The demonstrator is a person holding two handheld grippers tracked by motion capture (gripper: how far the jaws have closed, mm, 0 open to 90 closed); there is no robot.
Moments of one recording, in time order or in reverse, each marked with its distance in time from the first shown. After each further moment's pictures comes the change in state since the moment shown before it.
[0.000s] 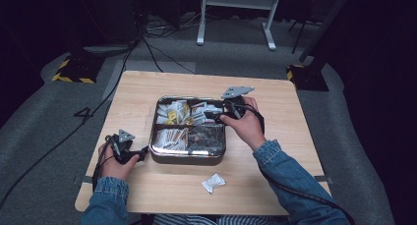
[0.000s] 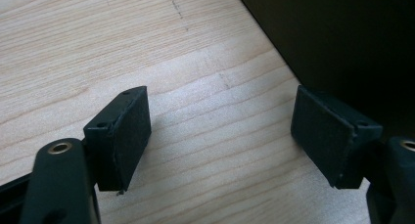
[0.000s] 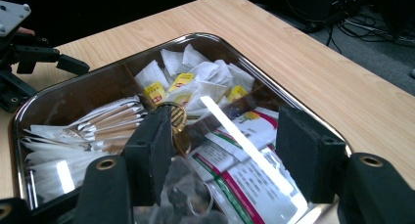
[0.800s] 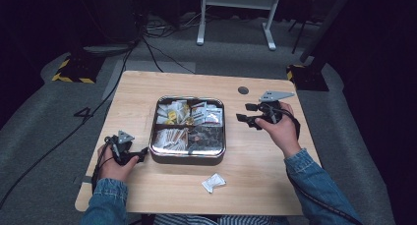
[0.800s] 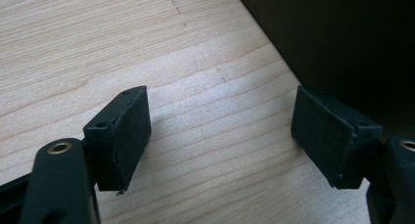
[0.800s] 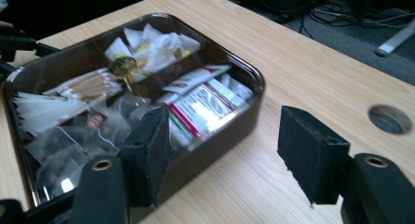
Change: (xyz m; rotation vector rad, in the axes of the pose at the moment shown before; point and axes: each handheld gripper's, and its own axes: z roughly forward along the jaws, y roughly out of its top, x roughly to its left) left arm -0.001 -0.002 -0.002 -0.001 -0.003 -0.003; right arm -0.043 -0.050 -0.080 -0.012 -0.068 0.090
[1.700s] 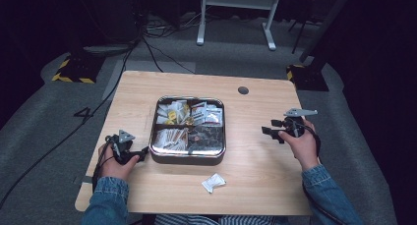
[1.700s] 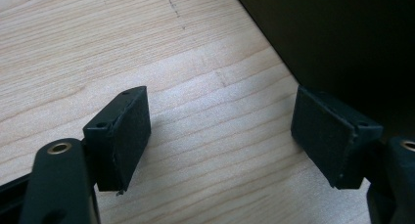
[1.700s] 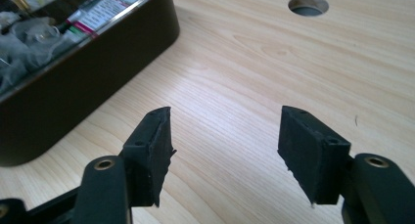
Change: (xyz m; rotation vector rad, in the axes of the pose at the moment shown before) left arm 0.000 0.002 0.002 0.001 -0.003 0.003; right arm -0.051 -0.089 -0.029 0.078 -0.126 0.175
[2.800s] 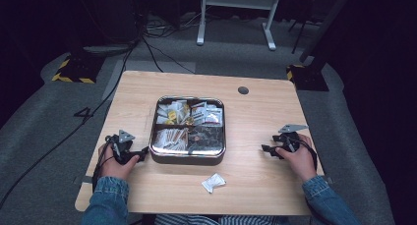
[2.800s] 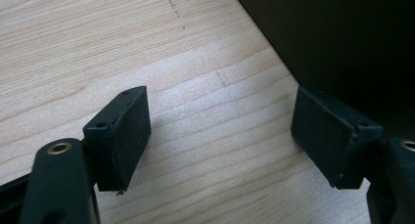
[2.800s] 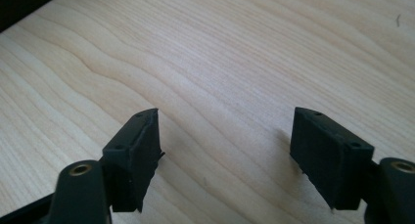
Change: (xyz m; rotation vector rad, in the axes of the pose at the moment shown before) left arm 0.000 0.000 0.000 0.000 0.000 0.000; right arm 0.003 -0.052 0.019 0.156 -0.038 -0.067
